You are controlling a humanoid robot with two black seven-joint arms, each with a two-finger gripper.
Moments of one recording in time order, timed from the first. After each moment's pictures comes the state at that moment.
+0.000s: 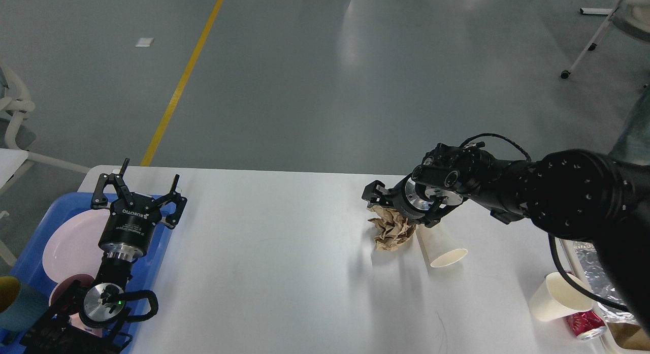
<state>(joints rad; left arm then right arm) -0.28 0.15 -1.33 -0.79 0.10 -0.57 -0.24 1.41 0.08 -1.04 0.69 0.28 0.30 -0.23</state>
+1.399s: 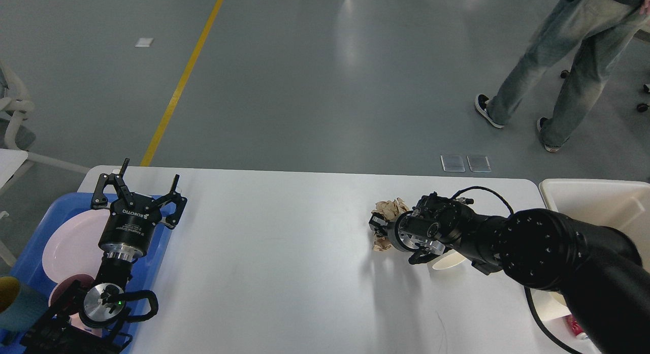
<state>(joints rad) -0.28 0.15 -1.33 -0.79 0.10 -0.57 -0.24 1.17 0.16 -1.01 0.55 0.28 0.08 -0.23</state>
